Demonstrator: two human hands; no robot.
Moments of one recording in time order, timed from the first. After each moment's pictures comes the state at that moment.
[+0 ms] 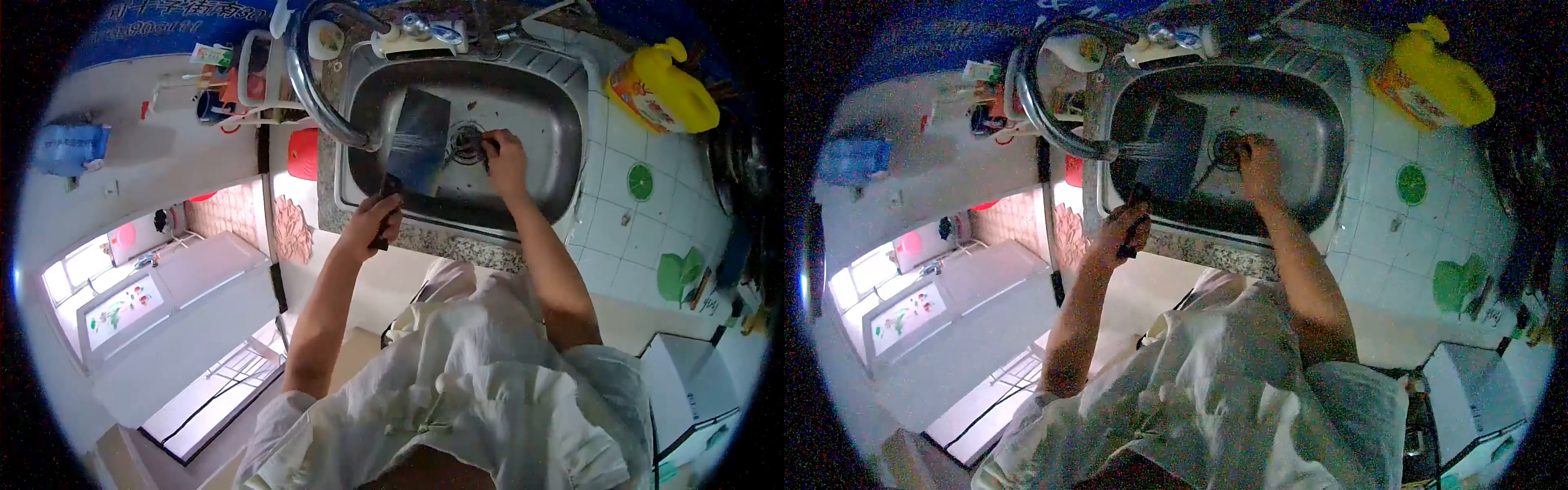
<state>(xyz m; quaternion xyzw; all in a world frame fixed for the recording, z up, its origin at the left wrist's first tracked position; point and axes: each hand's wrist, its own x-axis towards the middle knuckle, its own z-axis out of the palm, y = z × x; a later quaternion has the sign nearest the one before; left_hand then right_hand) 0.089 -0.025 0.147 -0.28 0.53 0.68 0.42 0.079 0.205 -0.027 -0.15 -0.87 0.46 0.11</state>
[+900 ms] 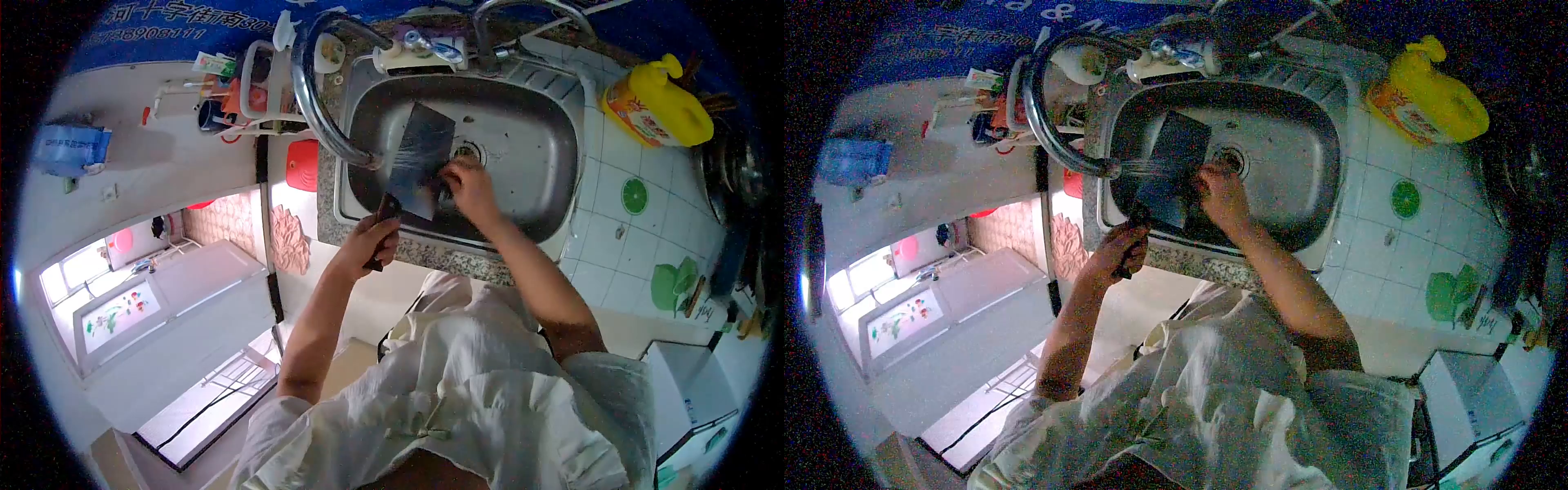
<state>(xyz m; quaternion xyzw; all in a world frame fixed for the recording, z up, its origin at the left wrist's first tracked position) 0.091 -0.031 0.156 -0.28 0.51 0.67 0.46 0.079 0.173 0.018 0.01 -0.88 0.47 0.01</state>
